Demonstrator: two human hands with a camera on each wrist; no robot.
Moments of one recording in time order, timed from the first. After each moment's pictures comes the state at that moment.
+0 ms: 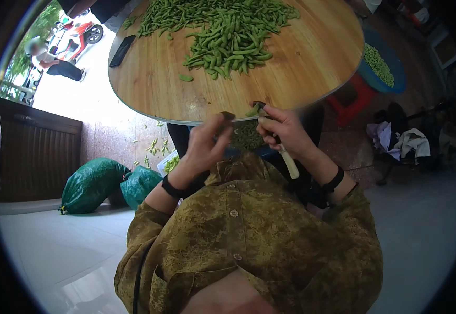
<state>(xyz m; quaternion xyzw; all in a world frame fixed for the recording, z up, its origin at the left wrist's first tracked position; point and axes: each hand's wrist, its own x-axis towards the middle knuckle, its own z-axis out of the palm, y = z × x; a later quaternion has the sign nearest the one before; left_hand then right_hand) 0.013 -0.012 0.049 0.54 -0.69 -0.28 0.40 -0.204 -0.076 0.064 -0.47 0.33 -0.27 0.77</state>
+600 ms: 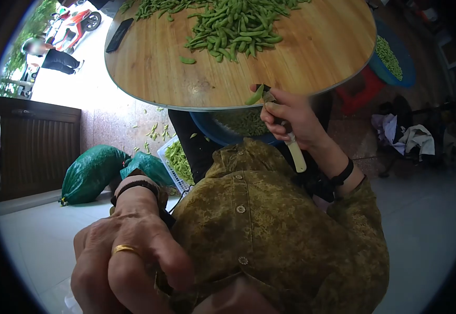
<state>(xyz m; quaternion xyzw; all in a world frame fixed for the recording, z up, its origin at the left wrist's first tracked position) -0.005 0.059 0.222 -0.07 -0.61 -0.49 0.62 -0.198 -0.081 0.073 -0.44 0.26 -0.25 0.82</state>
